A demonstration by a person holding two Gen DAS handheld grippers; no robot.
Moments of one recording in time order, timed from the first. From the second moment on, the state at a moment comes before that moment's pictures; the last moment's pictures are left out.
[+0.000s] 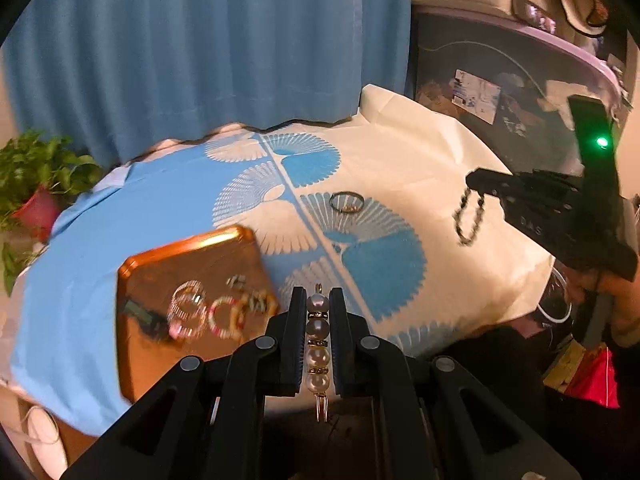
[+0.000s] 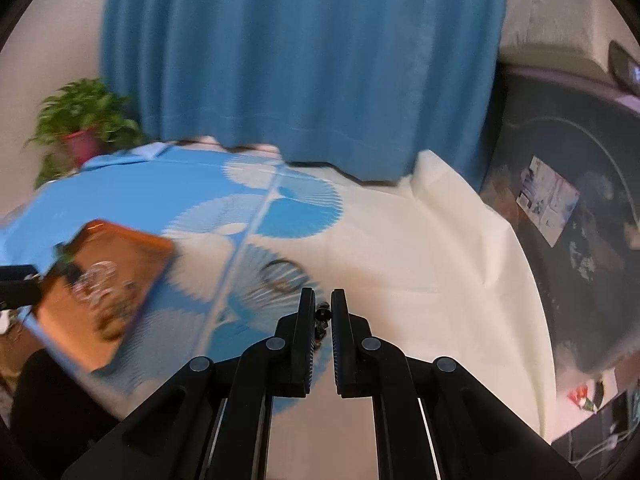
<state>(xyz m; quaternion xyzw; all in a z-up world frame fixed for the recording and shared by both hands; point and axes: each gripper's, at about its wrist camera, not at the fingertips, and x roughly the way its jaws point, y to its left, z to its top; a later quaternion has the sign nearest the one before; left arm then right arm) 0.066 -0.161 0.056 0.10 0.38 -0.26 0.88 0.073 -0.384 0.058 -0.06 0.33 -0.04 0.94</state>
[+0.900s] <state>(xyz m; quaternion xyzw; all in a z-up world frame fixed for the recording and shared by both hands) -0.079 -0.074 0.035 0.07 0.36 -0.25 0.90 -0.141 -0.218 0.040 -0.06 0.36 0.09 0.93</state>
